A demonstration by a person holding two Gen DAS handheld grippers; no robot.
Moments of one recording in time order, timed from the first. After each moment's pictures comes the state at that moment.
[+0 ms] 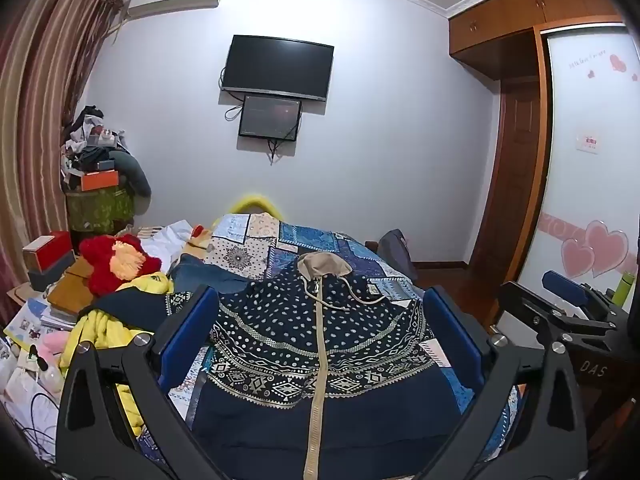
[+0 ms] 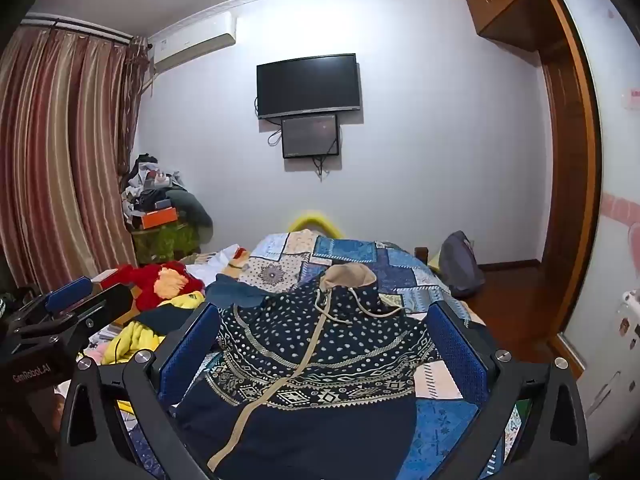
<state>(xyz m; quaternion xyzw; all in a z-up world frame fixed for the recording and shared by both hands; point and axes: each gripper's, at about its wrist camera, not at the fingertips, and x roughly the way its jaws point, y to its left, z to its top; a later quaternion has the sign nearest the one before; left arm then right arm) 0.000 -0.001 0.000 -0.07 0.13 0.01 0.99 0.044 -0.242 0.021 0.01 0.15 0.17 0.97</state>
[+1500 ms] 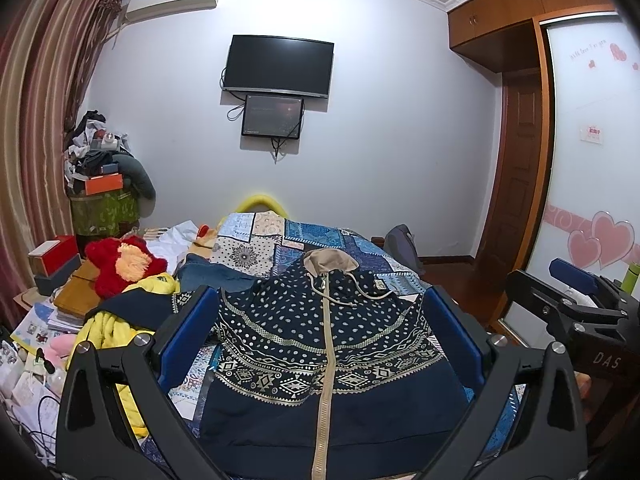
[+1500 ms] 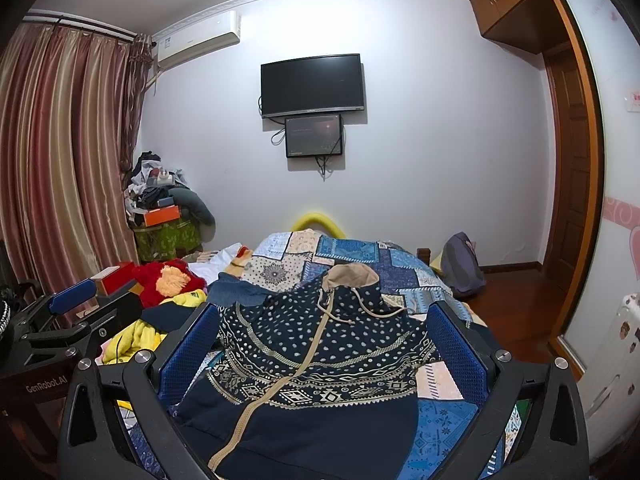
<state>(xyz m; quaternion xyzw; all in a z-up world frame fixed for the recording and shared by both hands) -0.001 -0.002 -0.007 -0.06 0.14 0.02 0.99 0.040 -0.238 0.021 0.00 0.15 0.17 0.97</state>
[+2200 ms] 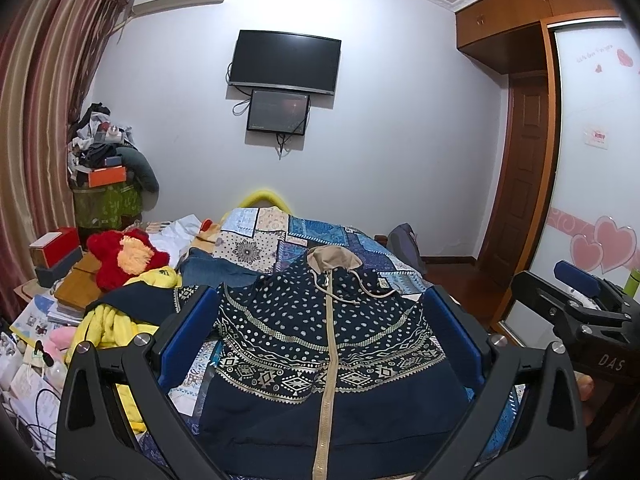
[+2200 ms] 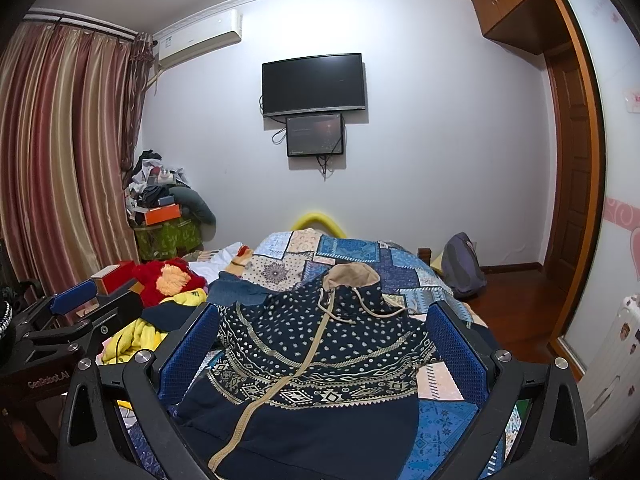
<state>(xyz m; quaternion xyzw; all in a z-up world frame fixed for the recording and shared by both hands) 0.005 0.003 -0.009 -0.07 0.15 0.03 0.99 0.039 -0.237 0.020 0.00 0.15 0.17 0.97</state>
